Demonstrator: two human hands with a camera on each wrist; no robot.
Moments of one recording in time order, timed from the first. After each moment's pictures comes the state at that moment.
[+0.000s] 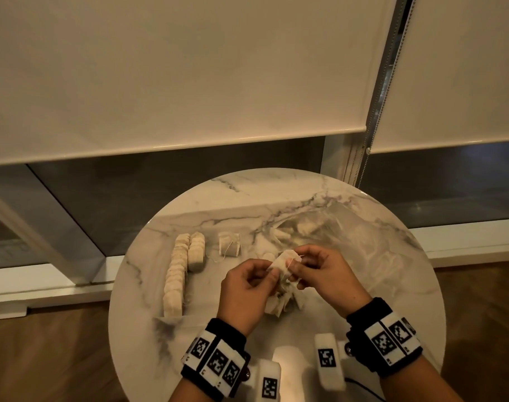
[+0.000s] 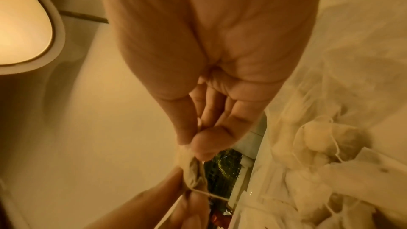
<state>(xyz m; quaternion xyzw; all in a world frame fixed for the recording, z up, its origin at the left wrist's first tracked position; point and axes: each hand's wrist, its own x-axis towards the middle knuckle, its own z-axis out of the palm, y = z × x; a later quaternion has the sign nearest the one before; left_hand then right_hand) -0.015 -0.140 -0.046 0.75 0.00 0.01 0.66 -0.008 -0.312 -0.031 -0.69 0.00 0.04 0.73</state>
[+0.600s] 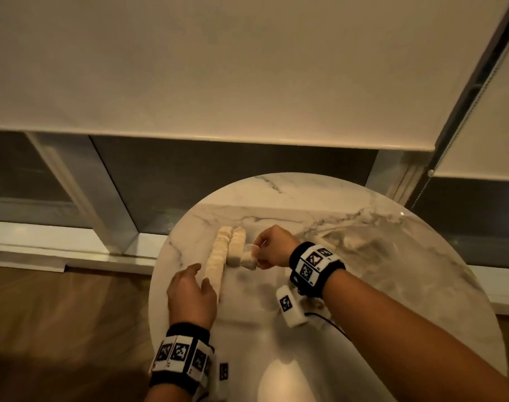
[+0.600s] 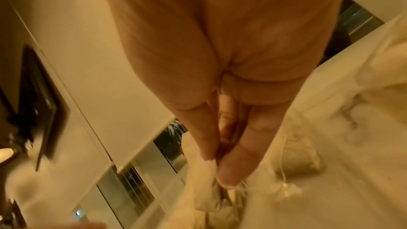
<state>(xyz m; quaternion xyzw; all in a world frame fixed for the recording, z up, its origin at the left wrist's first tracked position) -0.015 0.007 -0.069 0.90 0.26 0.13 0.34 0.106 -0.164 -0.030 -0.87 -0.08 0.22 0.44</state>
